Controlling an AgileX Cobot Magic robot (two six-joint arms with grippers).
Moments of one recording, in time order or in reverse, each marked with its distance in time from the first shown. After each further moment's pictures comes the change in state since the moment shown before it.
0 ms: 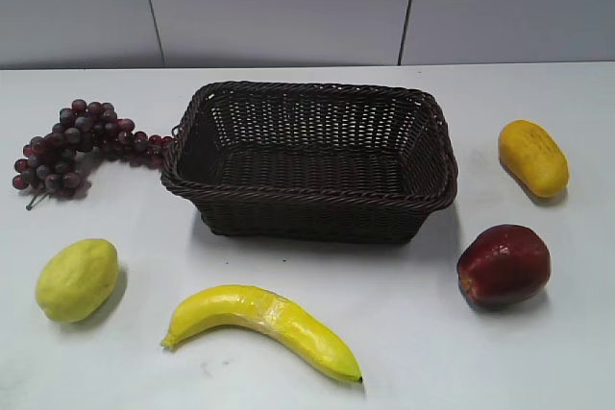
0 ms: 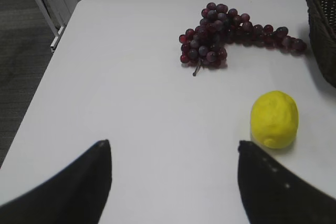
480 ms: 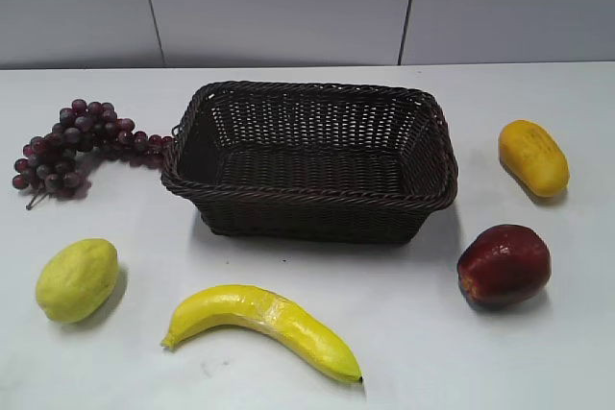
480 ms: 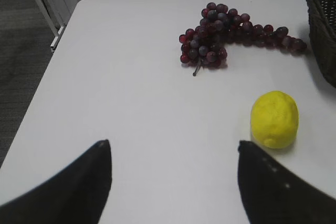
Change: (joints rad) left arm 0.000 0.000 0.000 0.000 0.000 0.000; right arm 0.000 0.000 0.000 0.000 0.000 0.000
